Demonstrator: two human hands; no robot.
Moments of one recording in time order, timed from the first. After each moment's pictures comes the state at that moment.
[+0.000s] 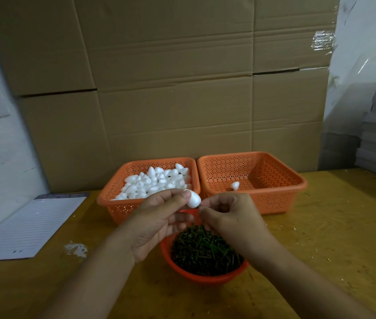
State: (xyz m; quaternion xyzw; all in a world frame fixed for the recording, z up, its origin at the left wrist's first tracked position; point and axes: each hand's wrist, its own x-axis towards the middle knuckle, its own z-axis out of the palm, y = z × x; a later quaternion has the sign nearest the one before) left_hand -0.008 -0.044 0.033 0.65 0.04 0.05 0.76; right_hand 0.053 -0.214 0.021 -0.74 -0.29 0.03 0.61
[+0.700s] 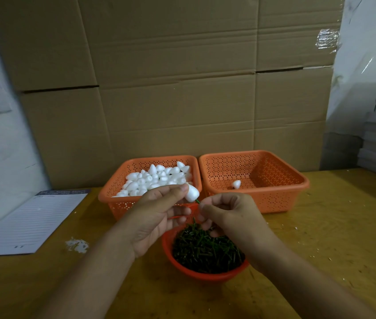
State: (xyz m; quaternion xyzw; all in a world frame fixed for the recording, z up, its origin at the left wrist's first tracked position) left_hand -0.009 -0.042 0.037 0.64 0.04 0.06 0.77; right_hand 0.046 -0.214 0.025 -0.69 -0.25 0.12 0.67
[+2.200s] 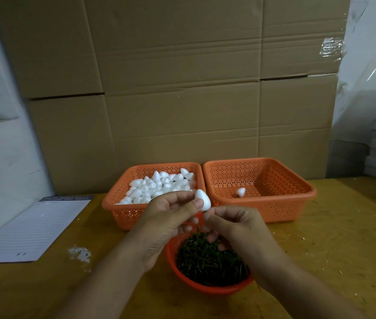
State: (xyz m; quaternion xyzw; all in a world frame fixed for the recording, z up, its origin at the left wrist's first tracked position) left_hand -0.013 -0.053 0.038 0.69 0.04 0.11 0.71; right_hand 0.043 -0.214 0.020 -0.66 -0.26 0.14 0.69
